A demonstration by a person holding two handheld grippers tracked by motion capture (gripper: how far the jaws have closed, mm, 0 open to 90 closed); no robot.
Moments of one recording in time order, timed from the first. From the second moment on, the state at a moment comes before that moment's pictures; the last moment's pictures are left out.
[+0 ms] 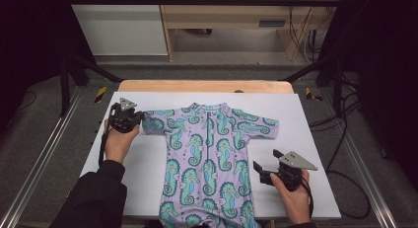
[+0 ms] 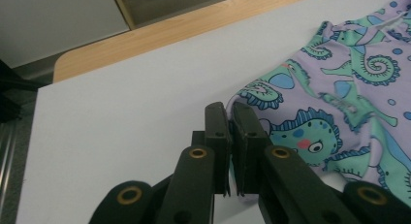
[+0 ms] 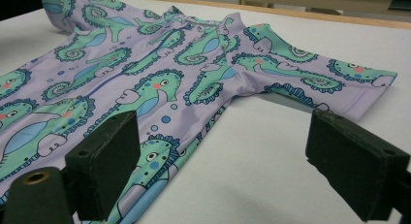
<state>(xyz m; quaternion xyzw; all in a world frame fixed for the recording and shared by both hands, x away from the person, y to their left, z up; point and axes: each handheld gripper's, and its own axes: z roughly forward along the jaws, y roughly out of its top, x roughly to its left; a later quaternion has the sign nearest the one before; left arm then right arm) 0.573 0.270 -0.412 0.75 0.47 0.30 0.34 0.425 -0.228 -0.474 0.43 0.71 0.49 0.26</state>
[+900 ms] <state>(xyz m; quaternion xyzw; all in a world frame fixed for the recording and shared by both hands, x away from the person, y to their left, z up) 0.597 0.286 -0.432 0.75 0.50 0.30 0.32 0.427 -0.229 -0.478 0.44 0.71 0.49 0.25</state>
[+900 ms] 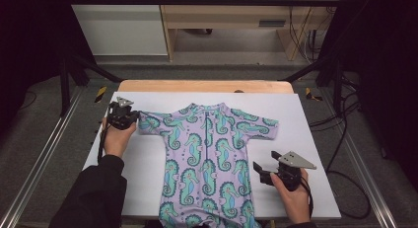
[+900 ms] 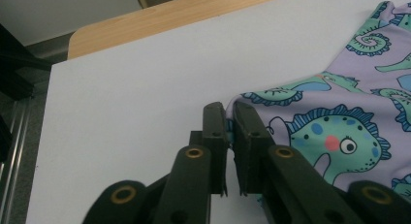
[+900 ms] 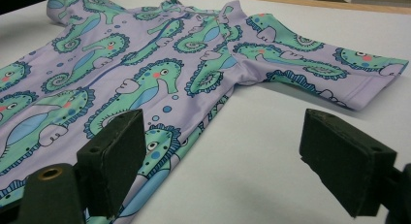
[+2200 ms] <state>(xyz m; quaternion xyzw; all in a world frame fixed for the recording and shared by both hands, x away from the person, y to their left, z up) 0.409 0.204 -0.477 0.83 0.38 0.16 0.38 0.405 -0.185 -0.487 0.41 0.78 0.42 0.19</state>
